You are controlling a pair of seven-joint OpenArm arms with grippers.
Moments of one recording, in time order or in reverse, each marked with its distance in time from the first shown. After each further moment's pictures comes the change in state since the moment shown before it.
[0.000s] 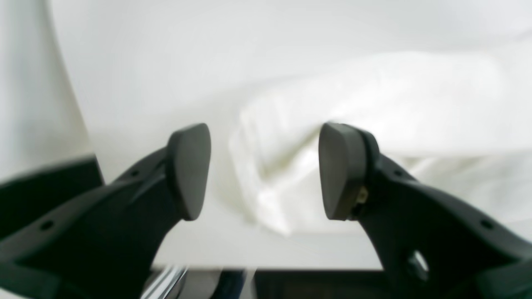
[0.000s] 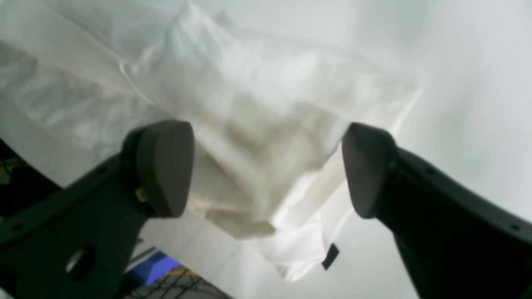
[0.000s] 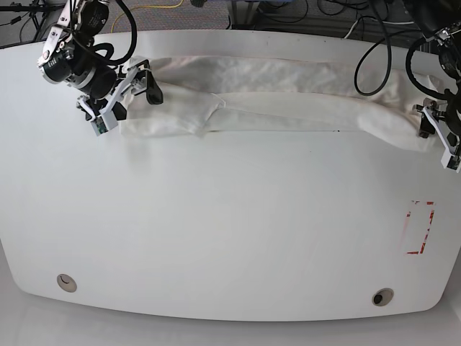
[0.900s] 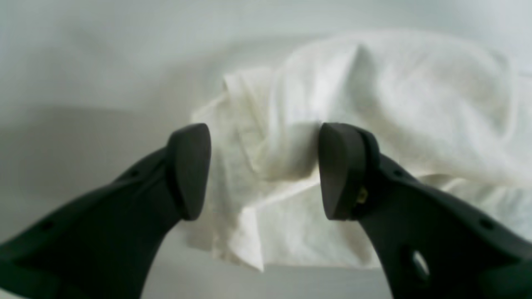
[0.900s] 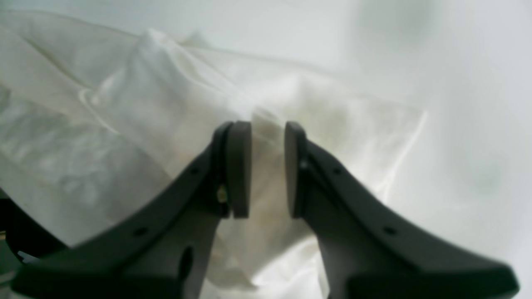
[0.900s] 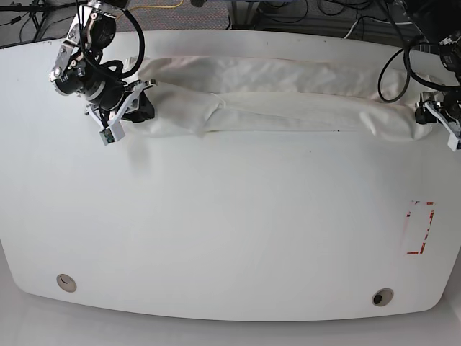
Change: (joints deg) left arm -2.3 0.6 -4.2 -25.9 2.4 0.0 -11.0; right arm 5.0 -2.1 -3.1 -11.1 -9.9 0.0 5.6
